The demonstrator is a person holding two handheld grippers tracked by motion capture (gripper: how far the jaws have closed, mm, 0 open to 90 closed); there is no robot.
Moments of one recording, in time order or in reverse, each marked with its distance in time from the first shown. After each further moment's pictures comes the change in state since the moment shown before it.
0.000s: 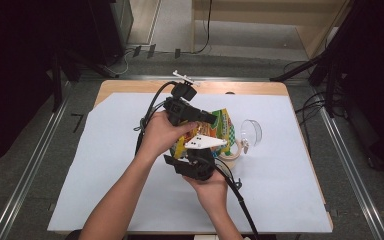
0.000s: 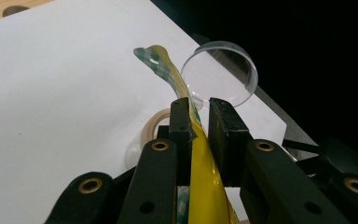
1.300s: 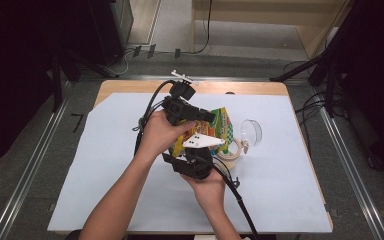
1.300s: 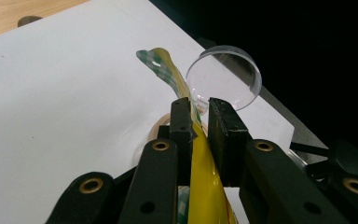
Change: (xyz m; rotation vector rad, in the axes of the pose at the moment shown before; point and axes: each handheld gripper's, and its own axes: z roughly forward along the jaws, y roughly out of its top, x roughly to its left) left arm -0.003 0.000 -0.005 -0.018 0.029 0.022; right arm 0.001 0.002 0.004 -0.017 -0.010 -0.009
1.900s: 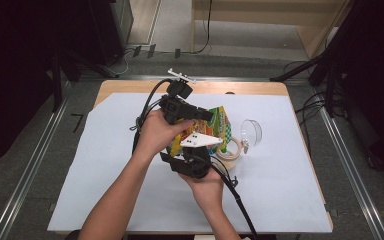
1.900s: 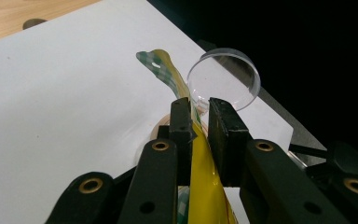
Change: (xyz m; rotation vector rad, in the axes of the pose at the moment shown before) left arm 0.002 0.000 -0.006 -0.010 -0.002 -0.003; right arm 0.003 0.004 0.003 0.000 0.005 -0.009
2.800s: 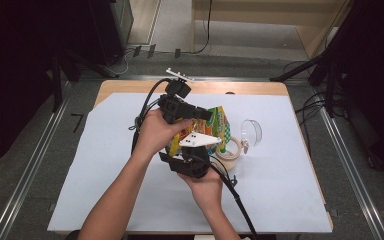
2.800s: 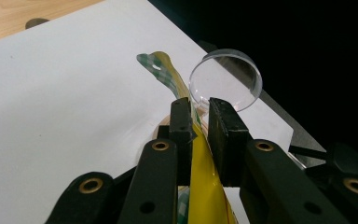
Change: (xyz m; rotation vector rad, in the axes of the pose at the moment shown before) left arm 0.002 0.000 -0.002 0.001 0.004 -0.008; right arm 0.001 0.001 0.002 -0.001 0.004 -0.002
